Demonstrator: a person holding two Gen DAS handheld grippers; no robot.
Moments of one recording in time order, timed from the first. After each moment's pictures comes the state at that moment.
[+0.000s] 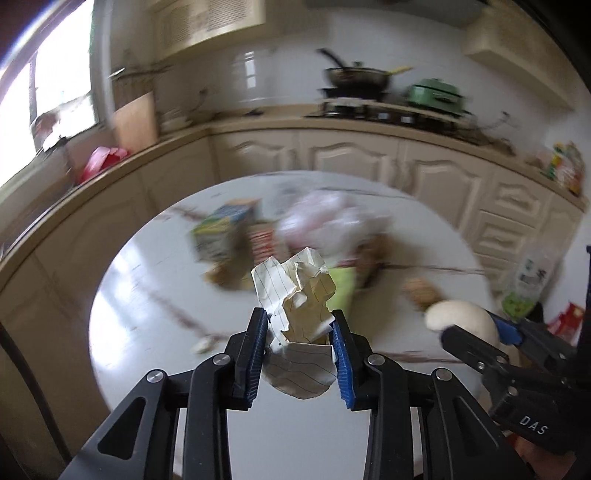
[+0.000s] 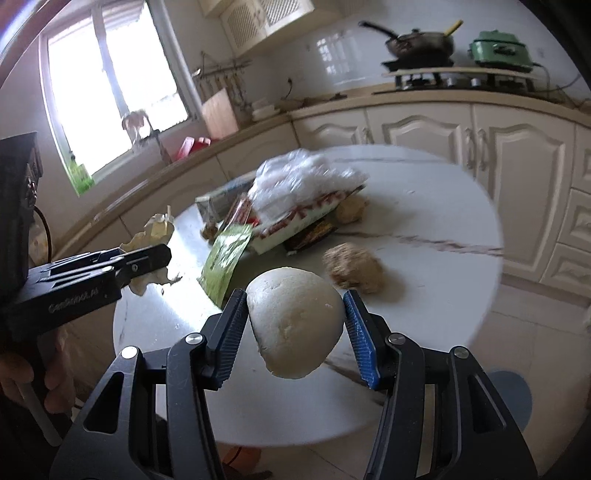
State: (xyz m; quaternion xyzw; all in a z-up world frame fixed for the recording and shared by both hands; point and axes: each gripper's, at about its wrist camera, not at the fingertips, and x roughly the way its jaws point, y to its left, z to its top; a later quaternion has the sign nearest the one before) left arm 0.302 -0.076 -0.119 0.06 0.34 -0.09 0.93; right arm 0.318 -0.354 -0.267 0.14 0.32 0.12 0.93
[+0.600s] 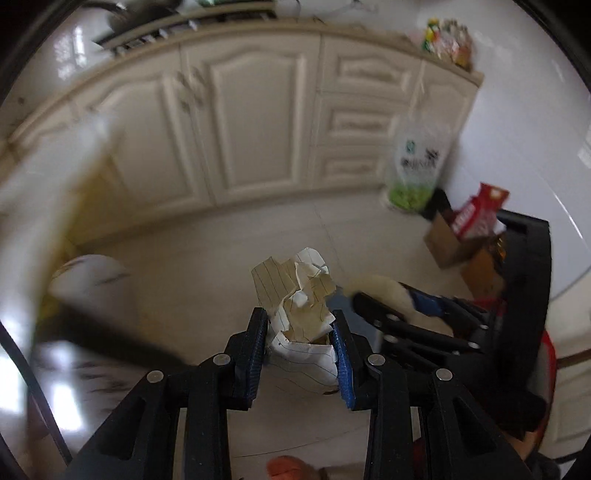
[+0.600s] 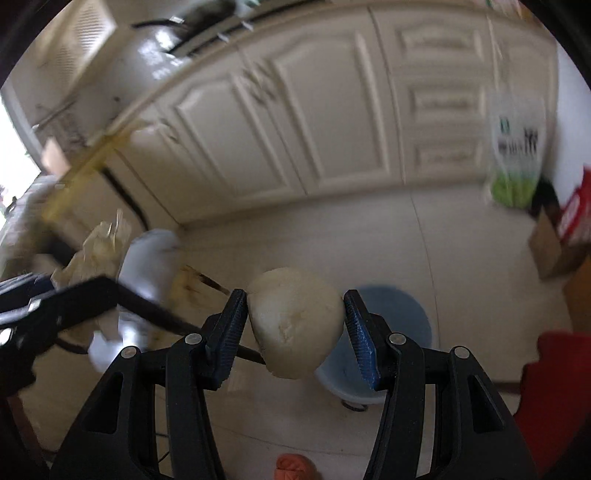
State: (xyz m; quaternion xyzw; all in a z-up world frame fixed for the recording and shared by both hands) left arm 0.328 -0.349 -0.275 0.16 0.46 -0.32 0.81; right arm 0.255 -0.600 -0.443 0.27 0.41 -0.12 0.86
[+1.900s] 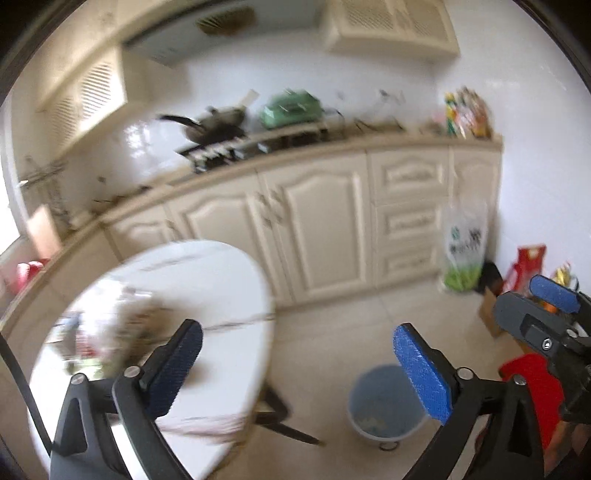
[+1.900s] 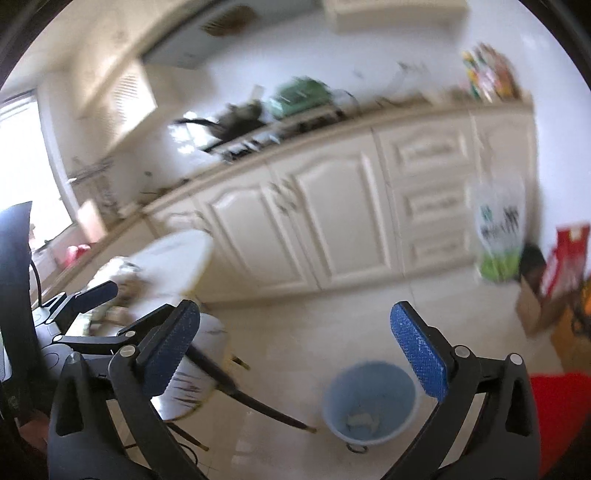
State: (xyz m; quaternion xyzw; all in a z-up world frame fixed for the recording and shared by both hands) left arm 0.264 -0.306 -0.167 0.16 0.25 -0.22 0.93; right arm 0.170 -0.536 -0.221 0.20 0.23 -0.12 0.94
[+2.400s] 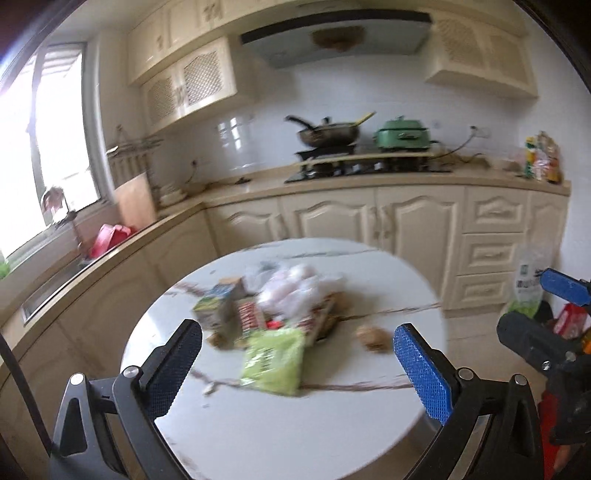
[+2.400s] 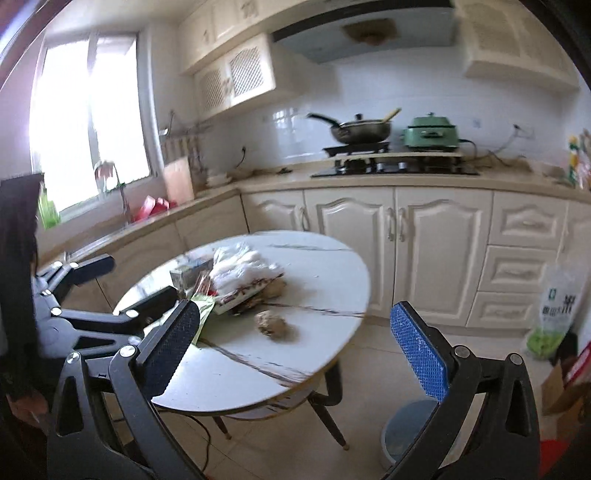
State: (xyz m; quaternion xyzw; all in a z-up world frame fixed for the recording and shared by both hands) left arm 0.212 -0.127 -0.141 0.11 0.23 -0.08 0.96; right arm 0.259 -0.357 -0.166 0.07 0.25 0.00 0.97
